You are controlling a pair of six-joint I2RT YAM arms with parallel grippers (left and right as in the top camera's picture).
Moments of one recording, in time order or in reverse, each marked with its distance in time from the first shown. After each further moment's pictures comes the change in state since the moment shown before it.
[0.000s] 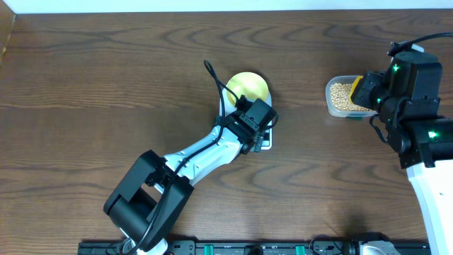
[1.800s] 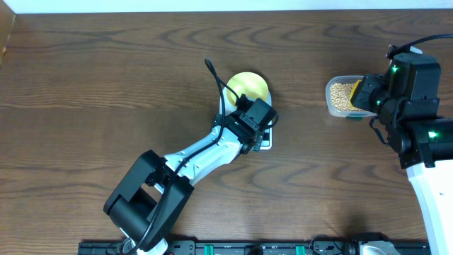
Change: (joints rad) left arm 0.000 0.000 0.000 0.012 -0.030 0.019; right arm 0.000 0.000 0.000 -0.031 0.000 -0.008
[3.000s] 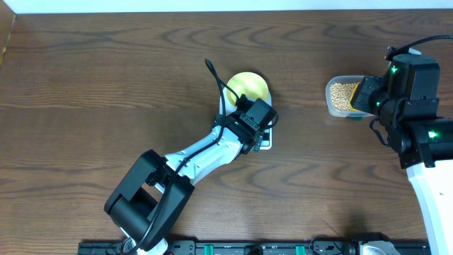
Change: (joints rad) left arm 0.000 0.006 0.000 -0.001 -0.003 0.000; right arm 0.000 0.000 0.000 -0.021 0.000 -0.008
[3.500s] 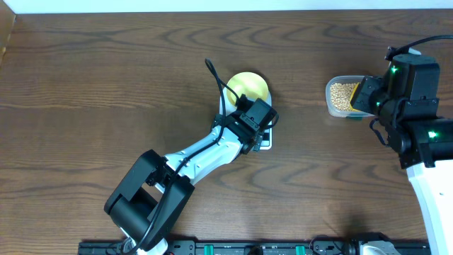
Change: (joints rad) left arm 0.000 0.000 0.000 -0.002 0.000 0.000; right arm 0.000 0.000 0.000 -0.001 0.000 0.000
